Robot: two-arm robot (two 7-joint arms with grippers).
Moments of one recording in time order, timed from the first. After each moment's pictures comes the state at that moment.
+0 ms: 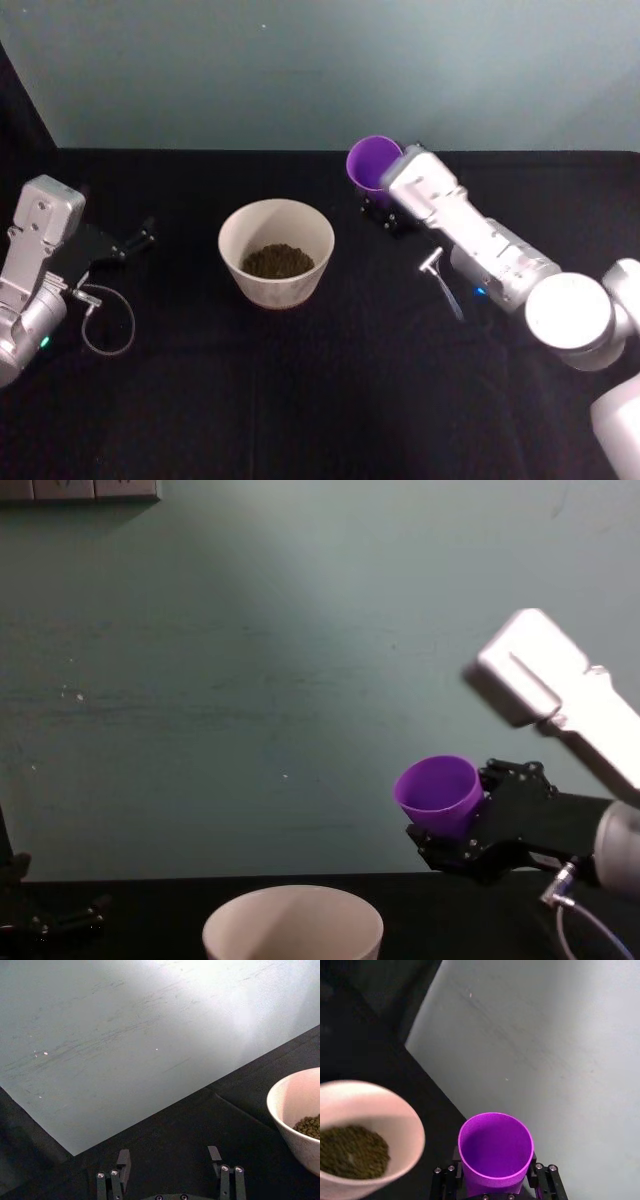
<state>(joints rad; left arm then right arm) -0.20 0.60 0.45 -1.41 -0.25 -0.12 0.03 0.26 0.22 -0.31 -1.52 -0.43 0.03 0.30</state>
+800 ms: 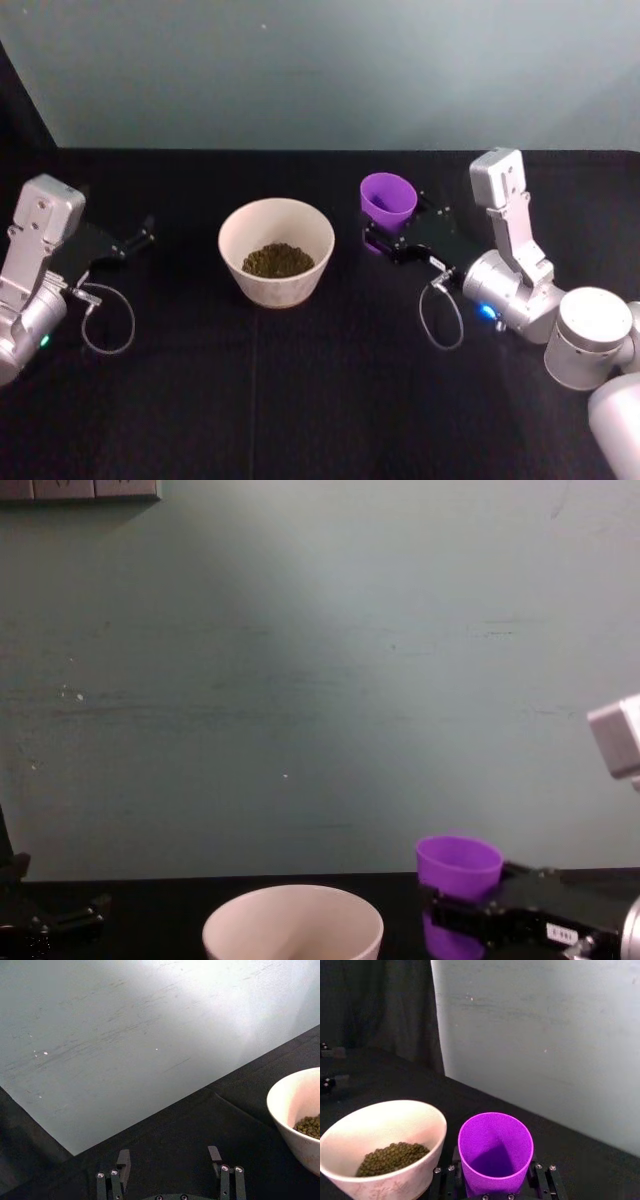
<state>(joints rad) -0.20 0.60 0.45 -1.41 -0.25 -0.12 0.03 0.34 0.17 -0.20 -1.14 0.09 -0.11 0.54</state>
